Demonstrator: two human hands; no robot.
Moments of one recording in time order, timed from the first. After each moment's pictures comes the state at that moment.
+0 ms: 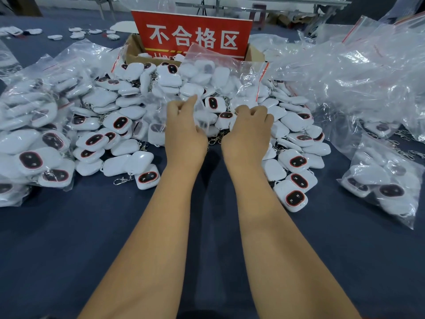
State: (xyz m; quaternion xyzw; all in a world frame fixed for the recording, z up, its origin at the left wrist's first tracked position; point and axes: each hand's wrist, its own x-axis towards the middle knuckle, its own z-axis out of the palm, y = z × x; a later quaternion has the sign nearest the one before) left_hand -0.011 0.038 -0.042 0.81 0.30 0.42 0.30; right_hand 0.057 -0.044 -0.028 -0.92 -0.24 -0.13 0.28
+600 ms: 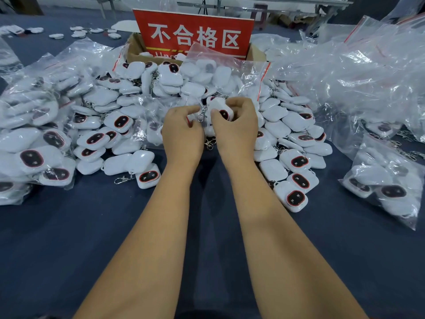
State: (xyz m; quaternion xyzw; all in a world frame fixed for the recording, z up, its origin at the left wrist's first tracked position) left_hand -0.011 0.038 -0.038 0.73 0.34 0.43 0.42; right_hand 0.044 -0.025 -0.026 -0.67 -0.20 0.00 0.71
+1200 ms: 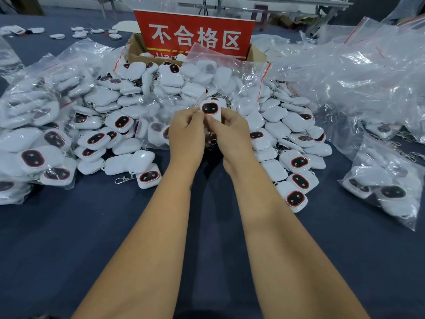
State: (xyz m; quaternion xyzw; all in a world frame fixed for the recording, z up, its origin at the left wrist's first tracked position) left_hand -0.006 0.032 -0.036 0.63 0.31 0.41 0.58; right_hand 0.048 -0.026 -0.034 -0.60 -0.21 0.21 0.74
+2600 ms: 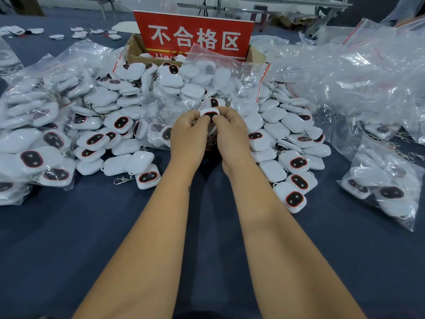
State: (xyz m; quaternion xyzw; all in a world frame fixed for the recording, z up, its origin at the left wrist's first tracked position) left_hand -0.009 0.030 -0.037 0.65 0.28 0.37 0.60; right_hand 0.047 -0.025 -0.032 -0.60 -0.18 0.22 0.75
